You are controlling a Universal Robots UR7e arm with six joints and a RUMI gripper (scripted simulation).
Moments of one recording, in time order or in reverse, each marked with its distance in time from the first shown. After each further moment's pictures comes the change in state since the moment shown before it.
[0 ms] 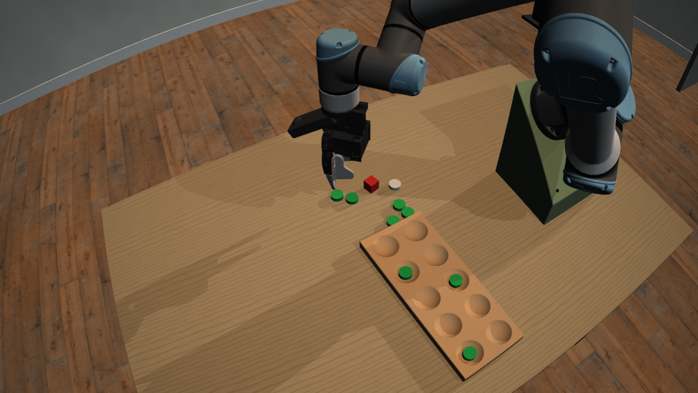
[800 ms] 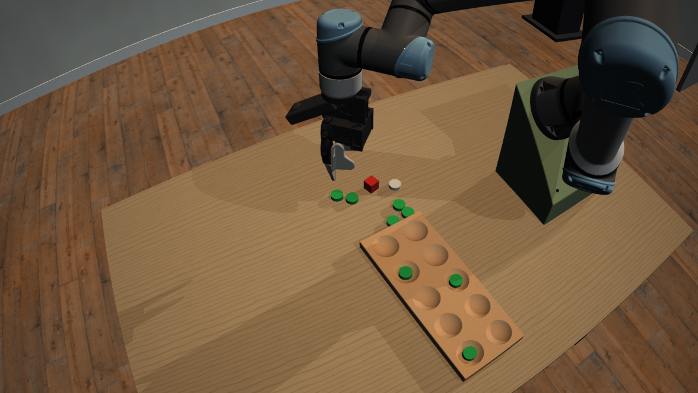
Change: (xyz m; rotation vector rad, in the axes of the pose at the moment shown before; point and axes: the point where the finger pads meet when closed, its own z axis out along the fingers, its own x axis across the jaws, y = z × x) arm -0.023 0.011 -0.055 0.011 0.008 0.034
